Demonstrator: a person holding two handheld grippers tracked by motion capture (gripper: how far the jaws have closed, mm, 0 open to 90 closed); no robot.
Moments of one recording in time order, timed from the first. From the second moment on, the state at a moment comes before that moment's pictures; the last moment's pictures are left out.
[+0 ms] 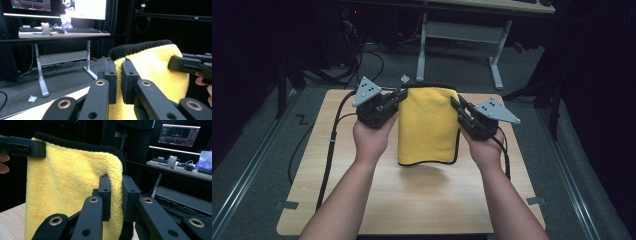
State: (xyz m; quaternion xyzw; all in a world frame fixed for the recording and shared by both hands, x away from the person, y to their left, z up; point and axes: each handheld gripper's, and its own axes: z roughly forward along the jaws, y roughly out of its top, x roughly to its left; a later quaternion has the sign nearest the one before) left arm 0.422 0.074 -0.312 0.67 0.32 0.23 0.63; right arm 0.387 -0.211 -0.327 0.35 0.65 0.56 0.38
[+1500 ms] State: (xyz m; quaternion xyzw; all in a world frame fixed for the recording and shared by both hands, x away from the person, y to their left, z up) left arm 0.544 0.065 -0.333 0.71 0.36 0.23 0.57; right arm 0.506 -0.219 -0.339 0.37 0.69 0.52 0.34
